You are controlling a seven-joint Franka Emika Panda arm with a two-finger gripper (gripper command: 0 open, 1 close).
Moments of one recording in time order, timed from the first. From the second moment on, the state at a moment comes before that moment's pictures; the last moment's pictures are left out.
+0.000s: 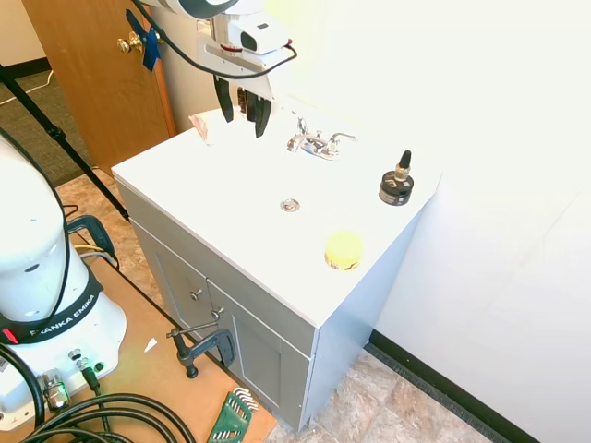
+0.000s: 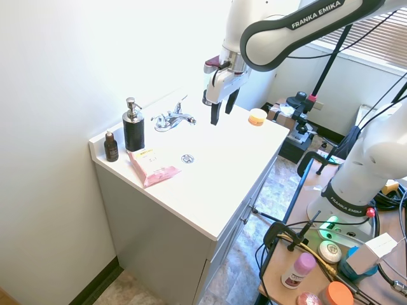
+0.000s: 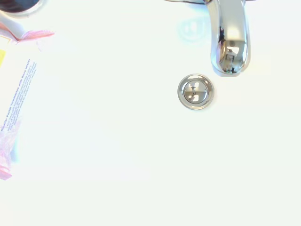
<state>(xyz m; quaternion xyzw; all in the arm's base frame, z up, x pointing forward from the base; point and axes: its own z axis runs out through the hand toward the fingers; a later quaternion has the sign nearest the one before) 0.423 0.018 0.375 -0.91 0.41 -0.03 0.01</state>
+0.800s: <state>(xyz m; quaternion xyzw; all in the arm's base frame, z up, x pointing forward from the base) 0.584 -0.058 0.352 -0.83 0.54 -0.13 -0.02</state>
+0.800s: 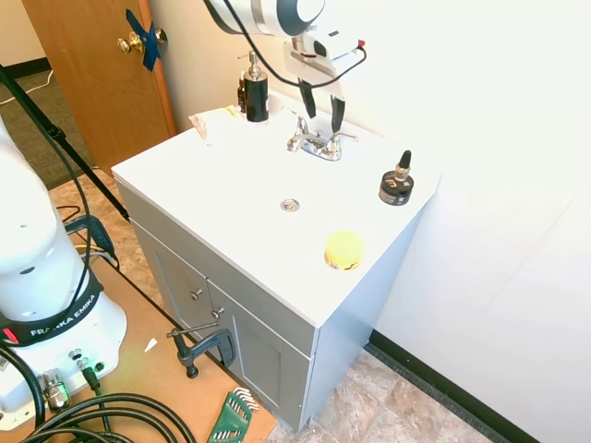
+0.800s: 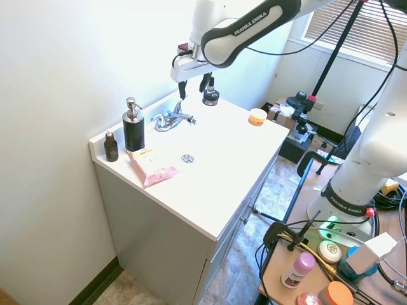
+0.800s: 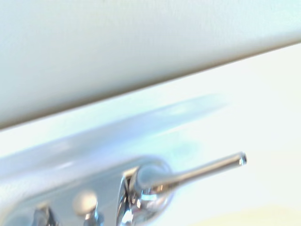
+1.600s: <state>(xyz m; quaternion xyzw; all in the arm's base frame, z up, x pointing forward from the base) 0.631 -0.098 0.278 -0.80 0.58 -0.13 -0.09</state>
